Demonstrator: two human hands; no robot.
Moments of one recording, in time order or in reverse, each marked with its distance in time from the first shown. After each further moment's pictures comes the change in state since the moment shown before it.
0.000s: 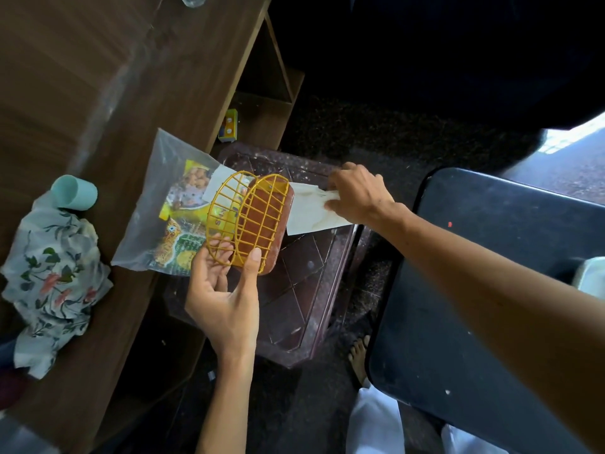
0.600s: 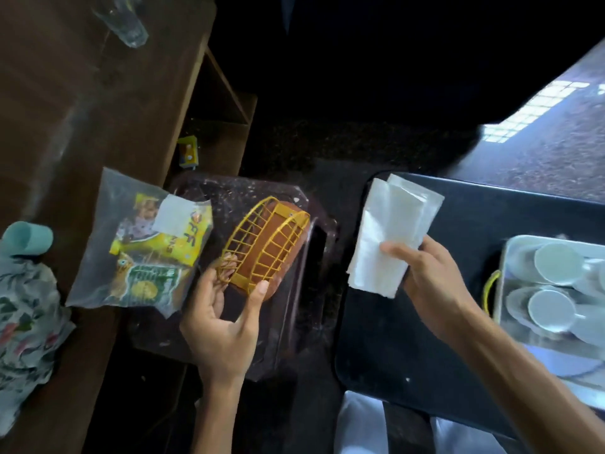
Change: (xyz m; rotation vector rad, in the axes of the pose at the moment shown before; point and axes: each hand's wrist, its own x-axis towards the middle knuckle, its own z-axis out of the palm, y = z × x) left_hand -0.044 0.017 0.021 0.042 -0.313 0.212; right_hand -0.185 0.096 -0.017 1.547 0.226 0.466
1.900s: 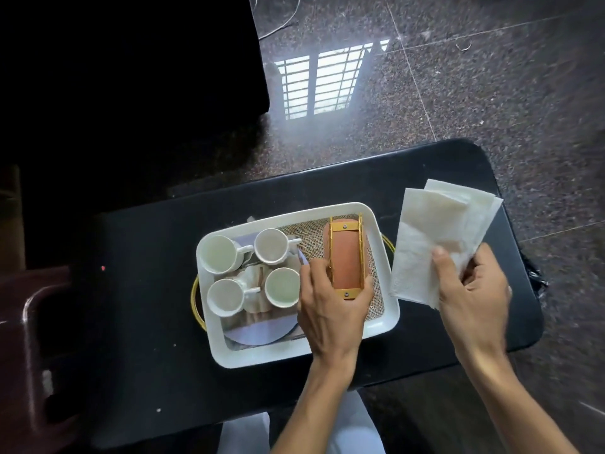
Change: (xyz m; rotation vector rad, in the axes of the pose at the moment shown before) left_hand -0.356 0.183 0.453 0.384 -0.514 0.197; right_hand -0.158 -0.009 -0.487 -0.334 0.972 -0.340
